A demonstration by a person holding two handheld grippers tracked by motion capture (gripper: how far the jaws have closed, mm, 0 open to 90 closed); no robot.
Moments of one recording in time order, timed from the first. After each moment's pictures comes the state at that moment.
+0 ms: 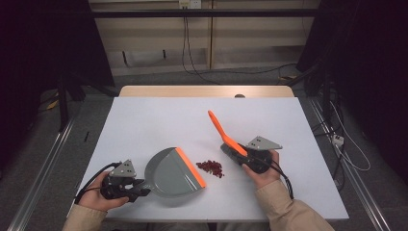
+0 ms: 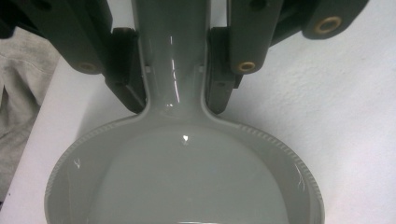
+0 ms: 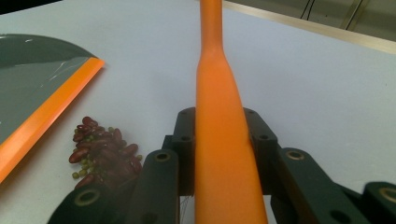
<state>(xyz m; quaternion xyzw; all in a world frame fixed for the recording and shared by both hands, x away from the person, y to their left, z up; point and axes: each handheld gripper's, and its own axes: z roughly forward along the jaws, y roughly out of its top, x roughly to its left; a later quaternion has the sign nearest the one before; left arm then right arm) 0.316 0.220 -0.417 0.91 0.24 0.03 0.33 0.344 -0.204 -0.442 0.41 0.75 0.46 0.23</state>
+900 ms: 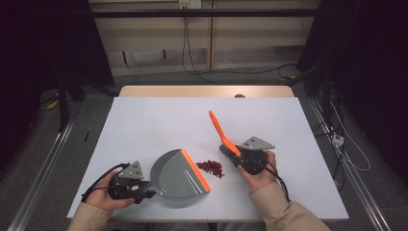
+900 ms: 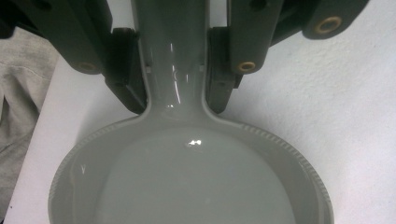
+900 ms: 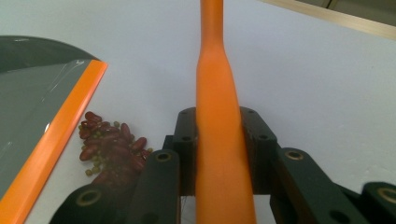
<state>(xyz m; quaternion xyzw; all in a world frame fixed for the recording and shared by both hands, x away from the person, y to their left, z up) 0.316 0.204 -0.422 0.92 0.22 0.02 0.32 0.334 -0.182 -0.428 0.45 0.76 0.40 0.24</state>
